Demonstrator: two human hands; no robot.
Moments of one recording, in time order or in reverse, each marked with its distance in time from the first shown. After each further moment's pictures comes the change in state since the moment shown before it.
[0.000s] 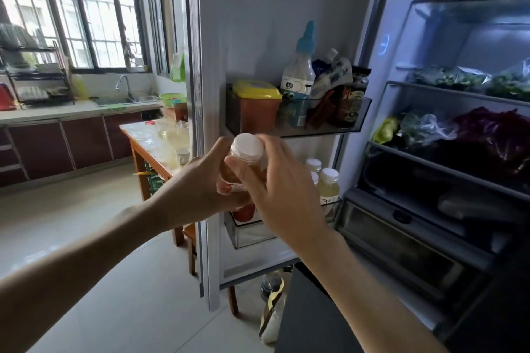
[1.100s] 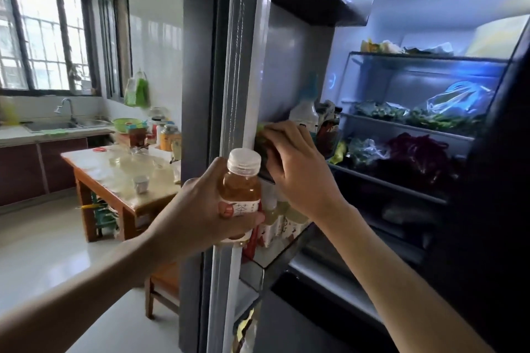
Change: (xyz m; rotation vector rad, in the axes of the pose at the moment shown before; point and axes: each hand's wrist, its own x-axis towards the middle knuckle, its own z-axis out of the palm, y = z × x) left_hand -0.014 0.050 -0.012 -0.225 0.056 -0.041; right_hand 0.035 0.003 -0.060 -0.488 0.115 -0.238
